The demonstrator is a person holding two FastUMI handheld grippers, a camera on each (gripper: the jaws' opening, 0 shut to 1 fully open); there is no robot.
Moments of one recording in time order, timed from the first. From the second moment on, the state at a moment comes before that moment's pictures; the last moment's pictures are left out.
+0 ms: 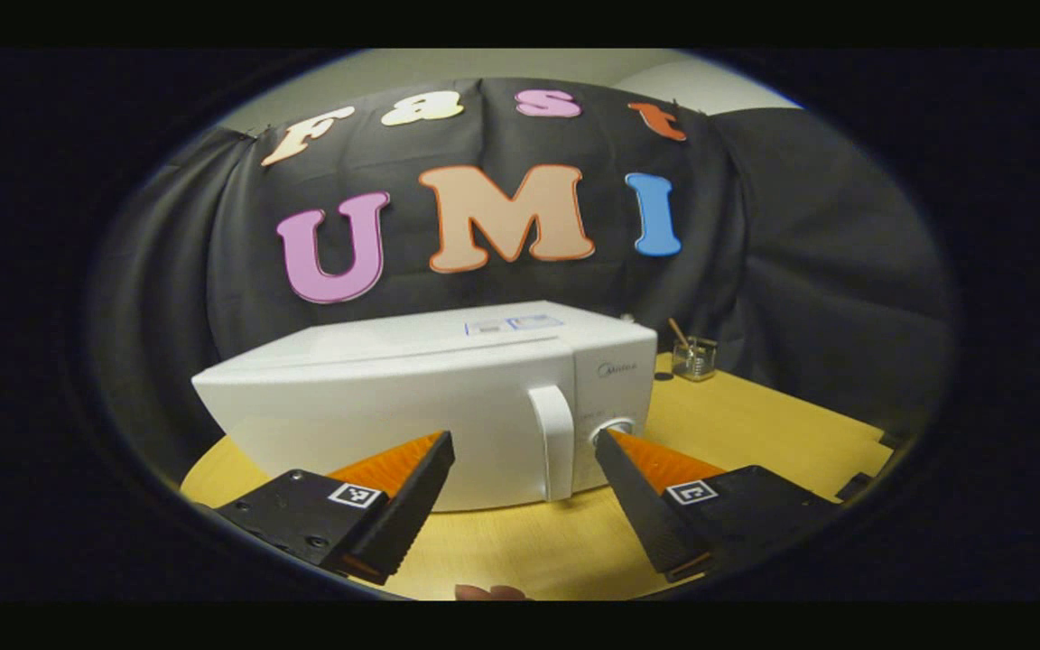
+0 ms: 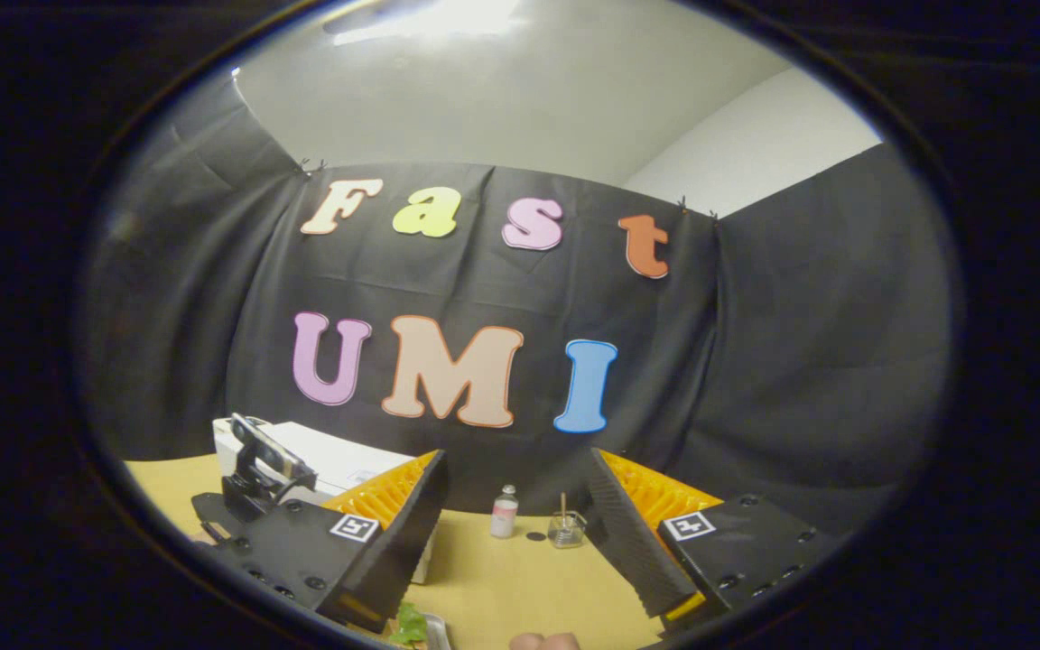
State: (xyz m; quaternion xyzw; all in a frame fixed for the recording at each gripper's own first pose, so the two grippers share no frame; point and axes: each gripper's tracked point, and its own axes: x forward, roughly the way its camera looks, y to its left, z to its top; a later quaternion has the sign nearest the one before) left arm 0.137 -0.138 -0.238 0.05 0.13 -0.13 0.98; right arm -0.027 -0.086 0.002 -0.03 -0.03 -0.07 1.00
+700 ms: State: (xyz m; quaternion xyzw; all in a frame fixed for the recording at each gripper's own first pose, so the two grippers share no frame) left arm 0.157 -0.160 -0.290 0.05 0.19 -0.15 0.97; right arm -0.041 -0.101 -0.030 -0.04 0.03 -0.08 1.00
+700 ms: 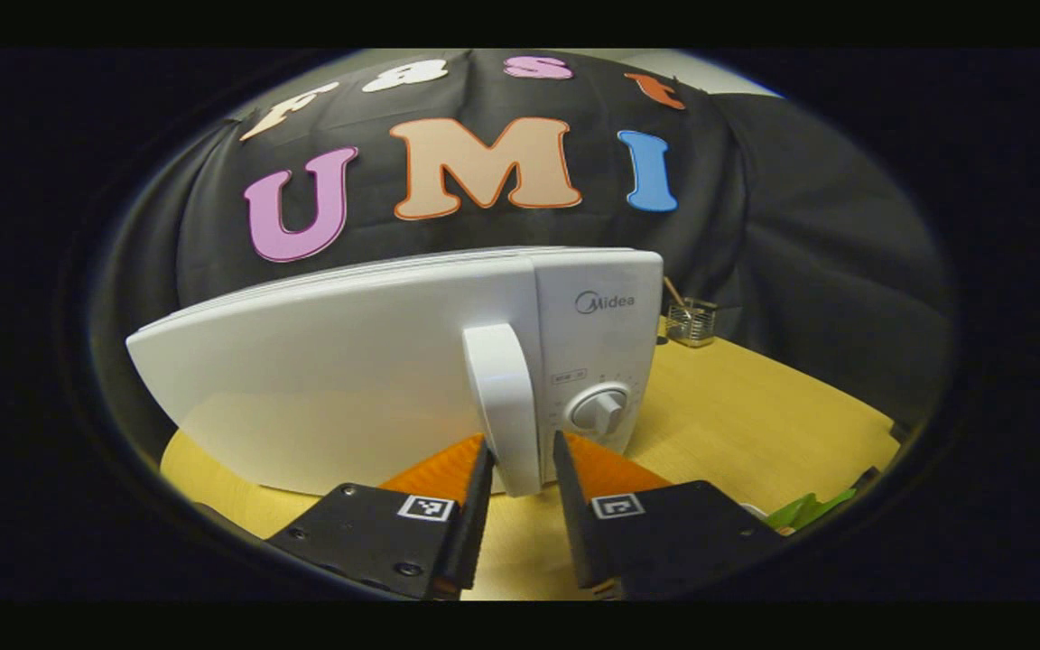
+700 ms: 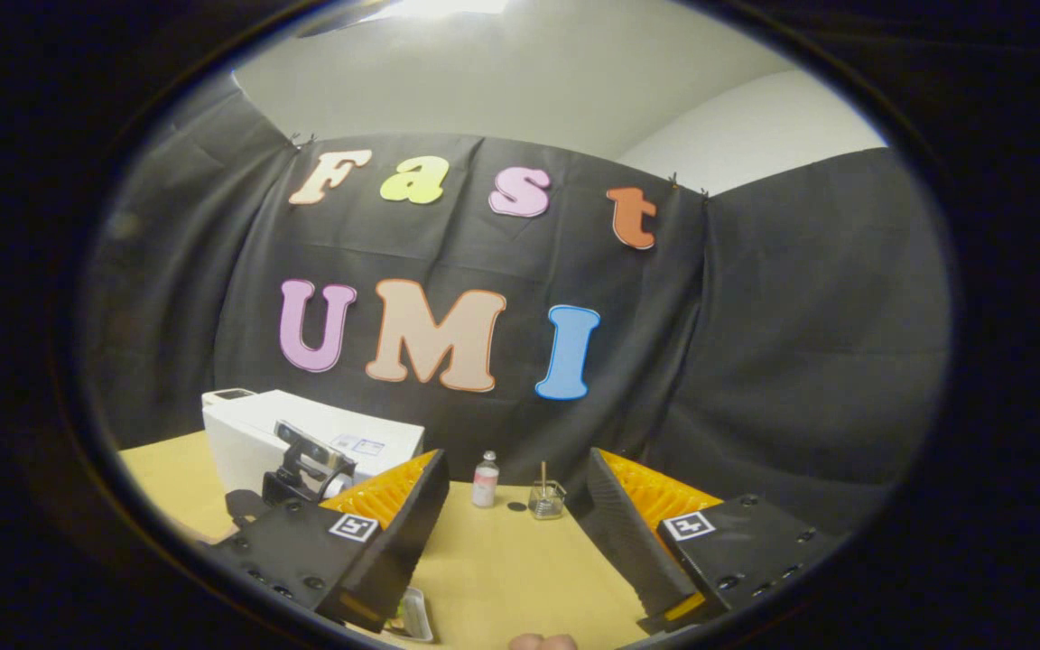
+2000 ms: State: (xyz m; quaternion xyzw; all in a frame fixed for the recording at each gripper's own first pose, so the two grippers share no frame) left arm -0.020 -0.062 -0.289 -0.01 0.25 -0.16 0.95; right arm 0.008 -0.012 -0.065 -0.02 0.06 0.05 1.00
